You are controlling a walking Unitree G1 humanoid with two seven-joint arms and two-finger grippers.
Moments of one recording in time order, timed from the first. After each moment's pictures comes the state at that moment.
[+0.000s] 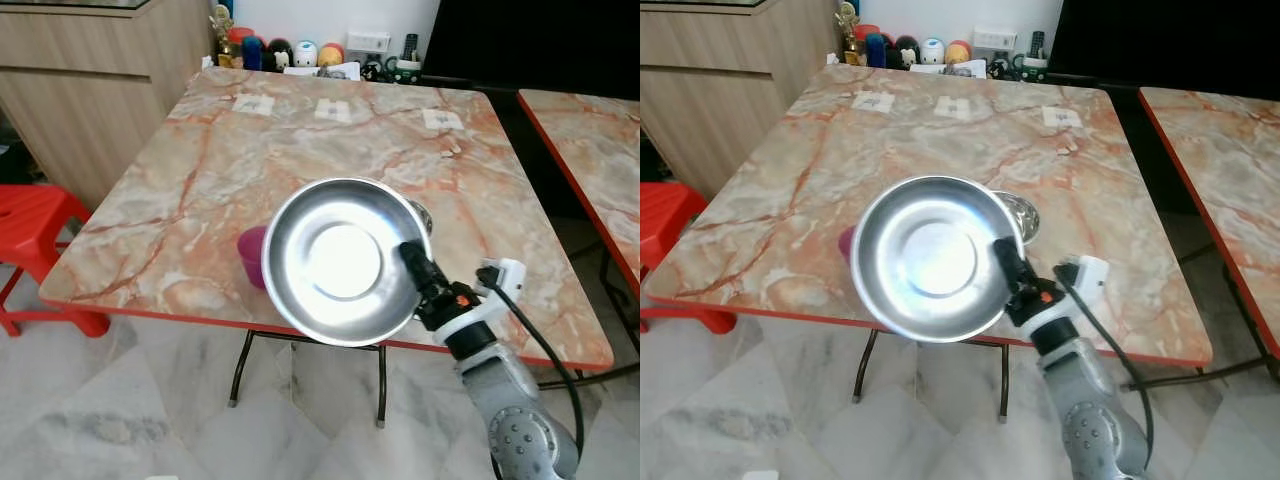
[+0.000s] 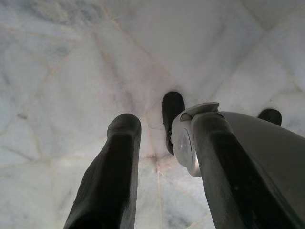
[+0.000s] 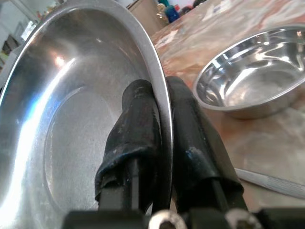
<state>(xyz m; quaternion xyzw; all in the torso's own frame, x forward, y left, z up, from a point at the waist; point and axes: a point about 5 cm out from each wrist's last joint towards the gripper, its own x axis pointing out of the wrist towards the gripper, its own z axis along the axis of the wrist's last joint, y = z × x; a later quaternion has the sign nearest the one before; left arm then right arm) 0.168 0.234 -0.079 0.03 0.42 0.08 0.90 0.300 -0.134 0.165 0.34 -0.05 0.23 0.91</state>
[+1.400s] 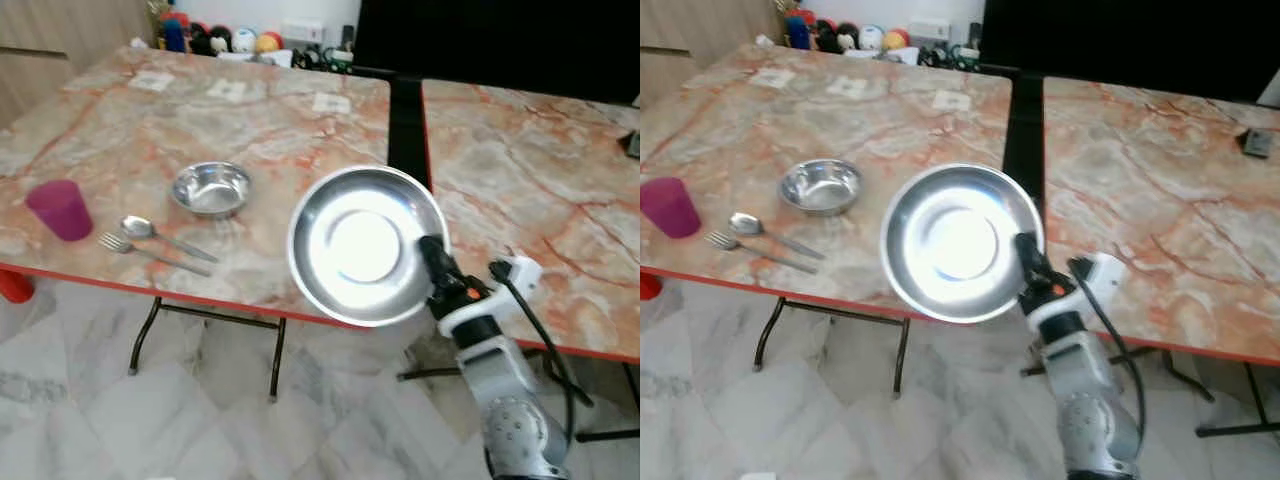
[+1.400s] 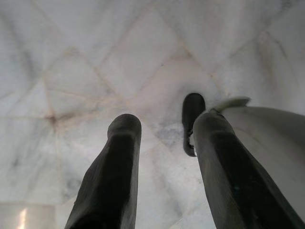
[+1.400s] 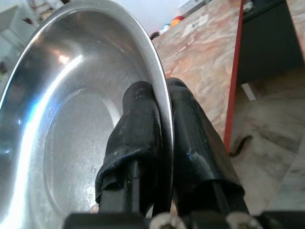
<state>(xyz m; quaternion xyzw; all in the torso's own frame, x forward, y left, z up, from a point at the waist) 0.166 0.242 -0.078 0.03 0.43 0.09 0.90 0.312 -0.133 0.165 0.35 -0.07 0.19 0.91</state>
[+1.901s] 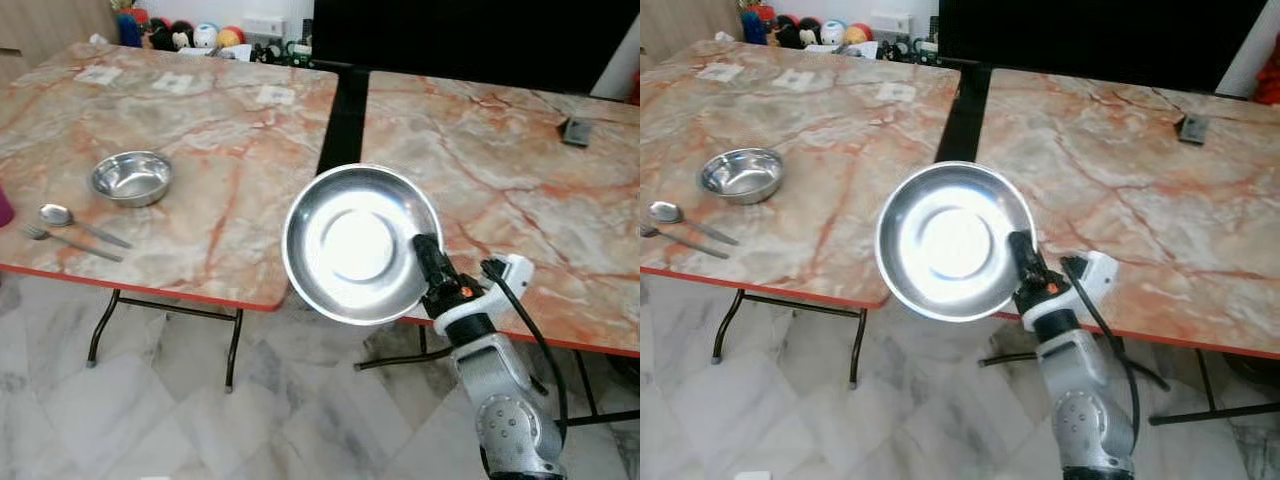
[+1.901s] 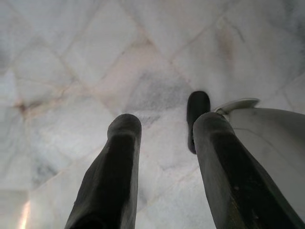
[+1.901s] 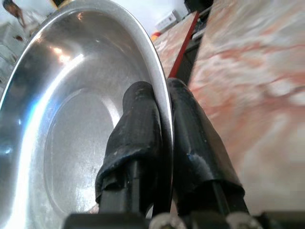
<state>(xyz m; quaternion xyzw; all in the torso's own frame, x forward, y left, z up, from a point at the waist) 0.166 0.245 -0.077 0.04 0.43 0.09 0.90 0.316 -0.137 0.168 0.35 -0.08 0.19 0.92</state>
